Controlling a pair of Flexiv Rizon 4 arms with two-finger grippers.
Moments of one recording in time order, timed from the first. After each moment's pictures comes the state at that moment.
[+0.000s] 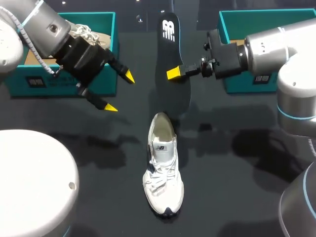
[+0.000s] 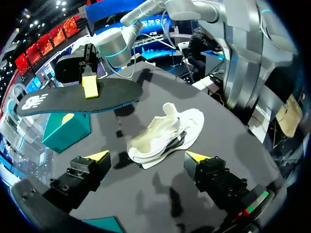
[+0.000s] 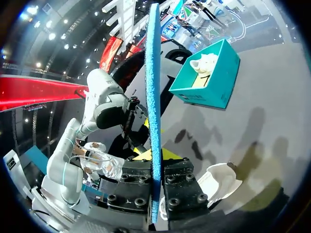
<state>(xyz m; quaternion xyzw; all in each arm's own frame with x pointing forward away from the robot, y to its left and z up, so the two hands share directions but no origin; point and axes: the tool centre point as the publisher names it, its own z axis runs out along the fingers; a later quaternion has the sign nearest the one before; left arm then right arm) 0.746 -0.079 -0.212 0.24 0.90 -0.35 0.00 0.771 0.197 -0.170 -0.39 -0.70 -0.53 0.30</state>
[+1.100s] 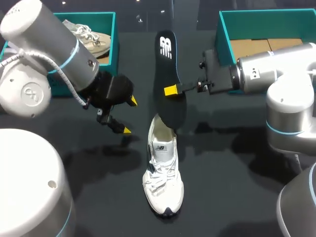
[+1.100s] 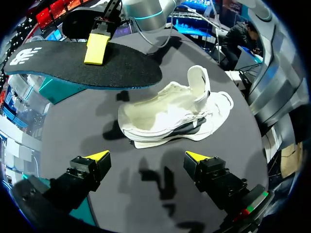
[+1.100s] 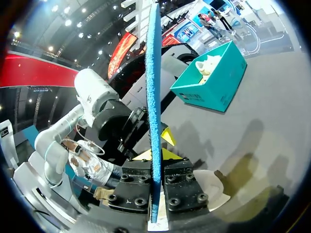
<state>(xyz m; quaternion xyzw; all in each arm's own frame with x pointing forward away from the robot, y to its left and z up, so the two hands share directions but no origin) 0.739 -0.093 -0.298 0.09 0.96 -0.24 0.04 0.773 0.205 -0.229 -0.33 -0.71 -0.56 0.27</state>
